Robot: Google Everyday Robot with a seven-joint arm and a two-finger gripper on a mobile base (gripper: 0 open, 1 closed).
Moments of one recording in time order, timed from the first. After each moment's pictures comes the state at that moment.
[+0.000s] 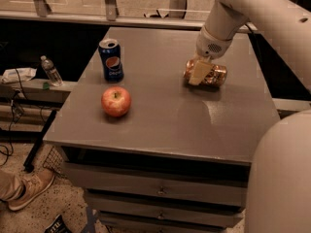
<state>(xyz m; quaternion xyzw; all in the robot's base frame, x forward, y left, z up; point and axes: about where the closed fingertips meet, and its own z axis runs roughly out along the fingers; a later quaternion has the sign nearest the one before) 0.661 -0.129 0.844 -0.64 0.75 0.05 0.14</state>
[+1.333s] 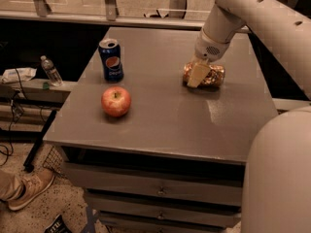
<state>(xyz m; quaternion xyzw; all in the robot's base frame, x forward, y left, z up) 0.663 -0.124 0.832 -0.64 0.75 0.06 0.13</state>
